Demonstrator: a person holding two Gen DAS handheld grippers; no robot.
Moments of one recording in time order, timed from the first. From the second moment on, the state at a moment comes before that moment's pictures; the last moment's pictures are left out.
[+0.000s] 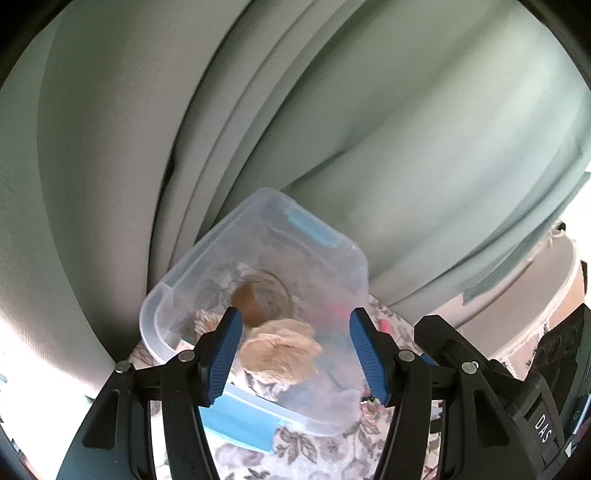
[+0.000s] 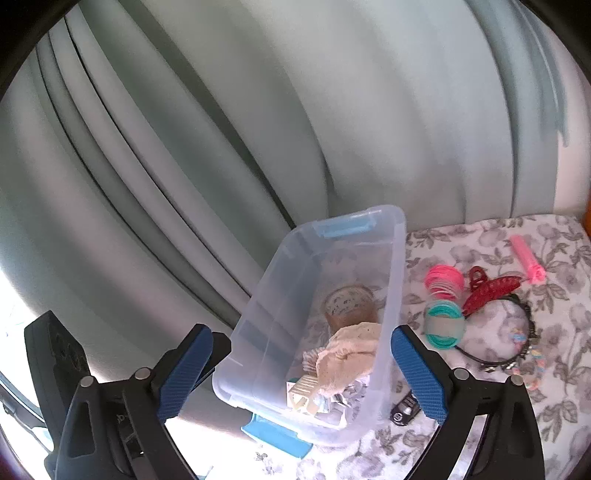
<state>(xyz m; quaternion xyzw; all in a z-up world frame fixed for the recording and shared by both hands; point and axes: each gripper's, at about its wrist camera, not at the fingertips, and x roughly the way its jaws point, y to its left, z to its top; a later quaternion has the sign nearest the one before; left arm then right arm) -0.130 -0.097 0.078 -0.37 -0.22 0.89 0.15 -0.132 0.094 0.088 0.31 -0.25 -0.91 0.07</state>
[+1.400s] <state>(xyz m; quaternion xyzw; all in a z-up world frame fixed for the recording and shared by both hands) -0.026 0.077 0.117 -0.37 -0.04 0.90 0.25 0.033 0.237 0.096 0.19 -0.33 -0.92 -0.06</state>
